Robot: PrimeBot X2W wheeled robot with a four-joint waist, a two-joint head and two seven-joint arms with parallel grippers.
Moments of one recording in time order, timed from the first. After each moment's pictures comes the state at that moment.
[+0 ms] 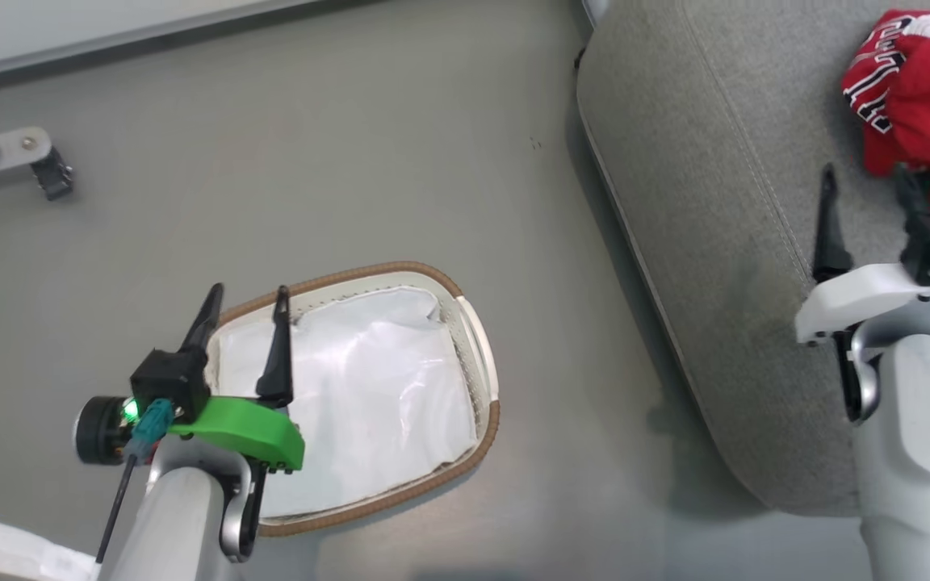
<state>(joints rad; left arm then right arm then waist) -0.32 0.10 -0.18 0.43 -0.23 -0.09 -0.26 -0.54 -0.06 -0.26 0.50 -0.13 0.13 -0.26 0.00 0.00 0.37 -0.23</state>
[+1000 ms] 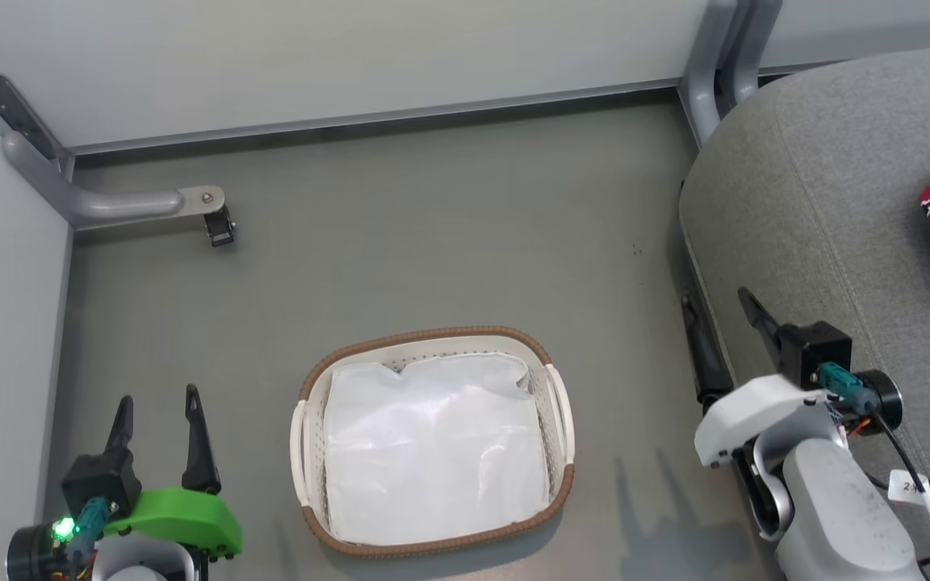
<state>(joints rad) -0.14 0.05 0.09 0.42 -0.11 -0.06 -0.26 -0.37 -0.05 0.06 0.55 0.13 0.13 -0.26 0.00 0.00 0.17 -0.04</state>
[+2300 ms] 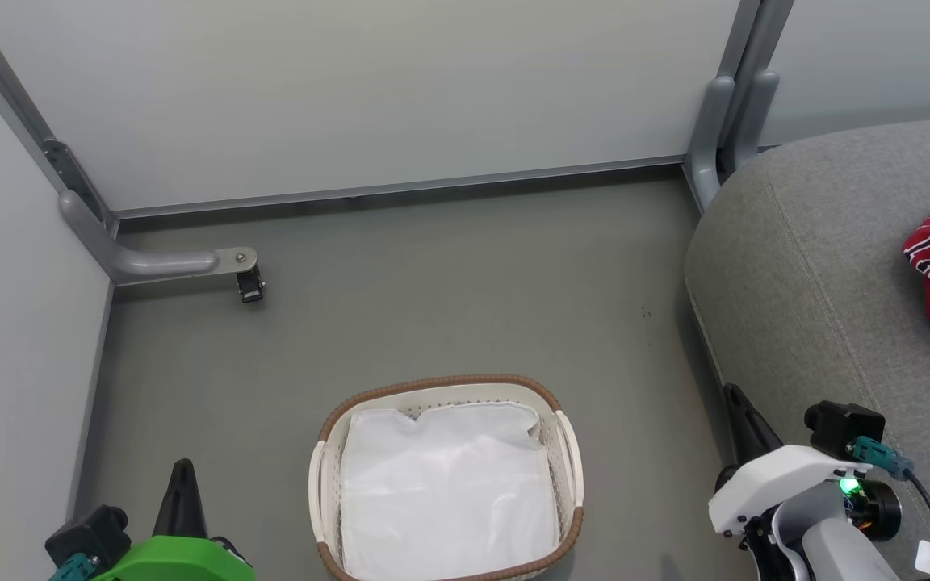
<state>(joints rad) -0.03 0.04 0.05 0.44 -0.46 -0.09 -0.19 -0.21 -0.04 0.05 0.53 0.40 0.13 -0.18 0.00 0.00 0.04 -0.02</state>
